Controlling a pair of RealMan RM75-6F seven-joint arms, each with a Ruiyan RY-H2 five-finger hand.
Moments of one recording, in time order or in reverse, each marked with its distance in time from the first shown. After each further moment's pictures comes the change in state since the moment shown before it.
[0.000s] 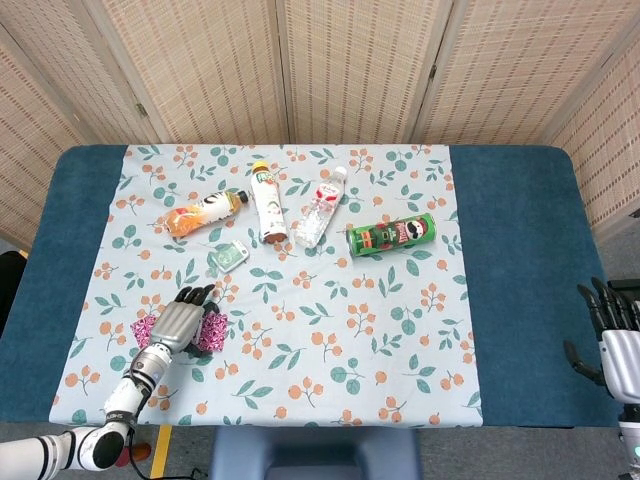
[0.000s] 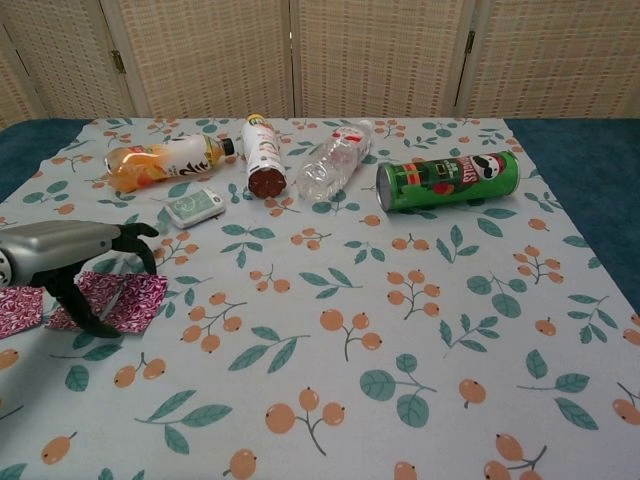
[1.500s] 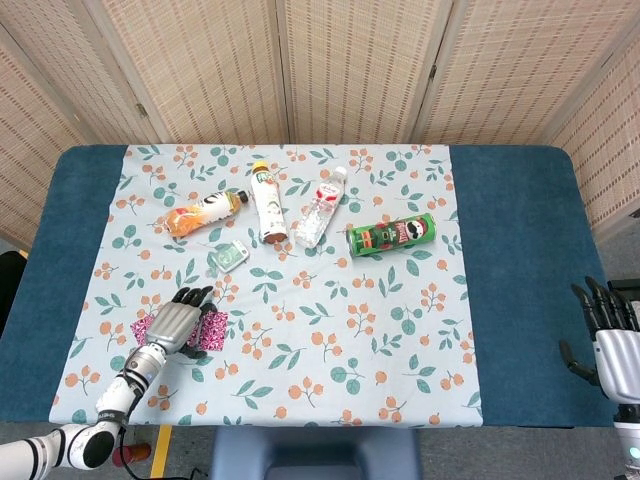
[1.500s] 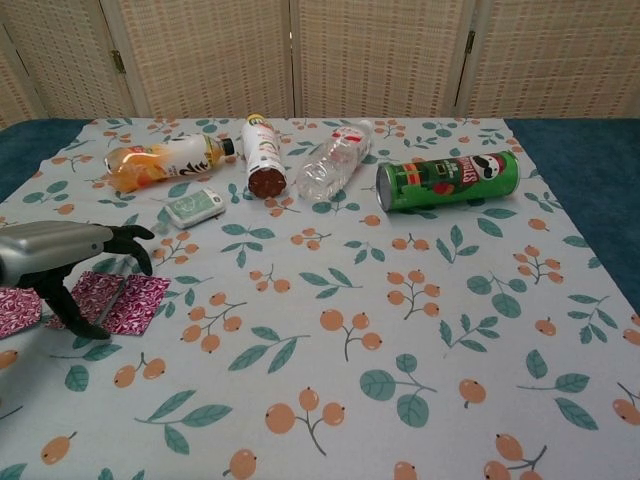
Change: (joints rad) left arm 0.034 0.015 -0.034 0.042 0.092 -0.089 -0.032; right arm 0.004 0.008 -0.005 -0.042 -0.010 0.008 -0.044
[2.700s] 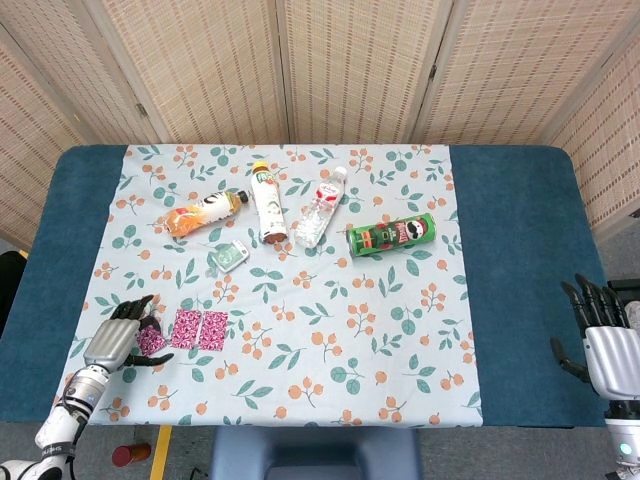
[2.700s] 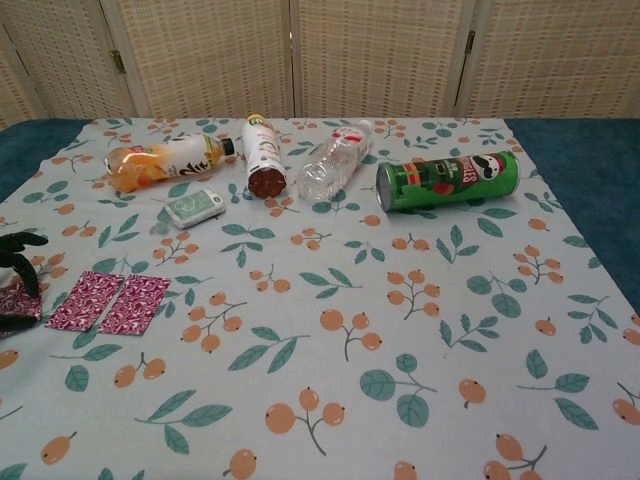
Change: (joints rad) left arm 0.197 0.071 0.073 0.134 0.214 0.157 -0.367; right arm 0.014 0.004 0.003 -0.050 -0.001 -0.010 -0.062
